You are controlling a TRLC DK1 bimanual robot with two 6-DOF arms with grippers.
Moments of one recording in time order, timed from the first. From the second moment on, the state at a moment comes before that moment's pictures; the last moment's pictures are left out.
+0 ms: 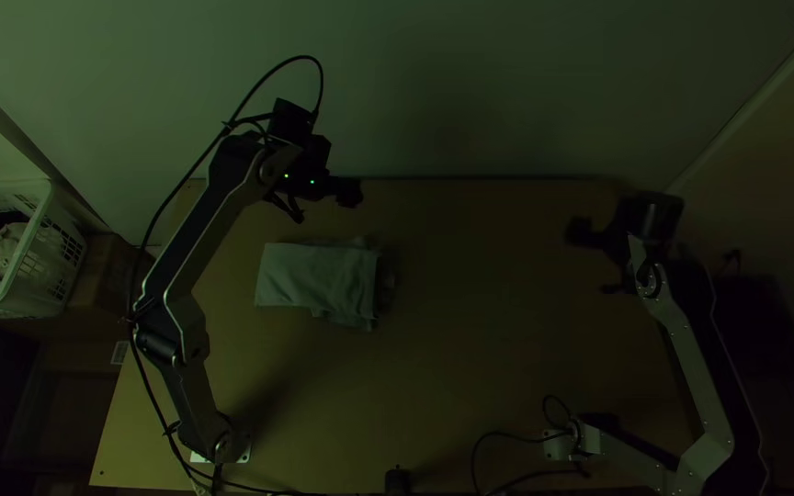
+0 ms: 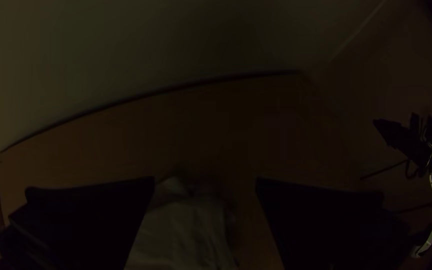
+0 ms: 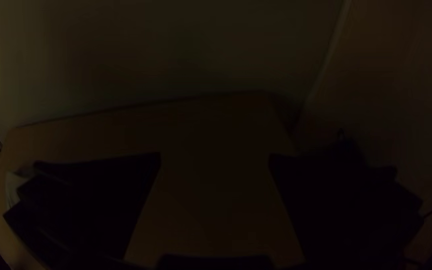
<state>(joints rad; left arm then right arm) -0.40 1.88 2.24 -1.14 0.17 -0.14 0.05 1.18 1.19 -0.60 0.18 0.12</state>
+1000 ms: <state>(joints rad) 0.17 0.91 1.33 -0.44 0.16 -0.02 0.07 0.68 1.12 -0.13 0.13 -0.17</state>
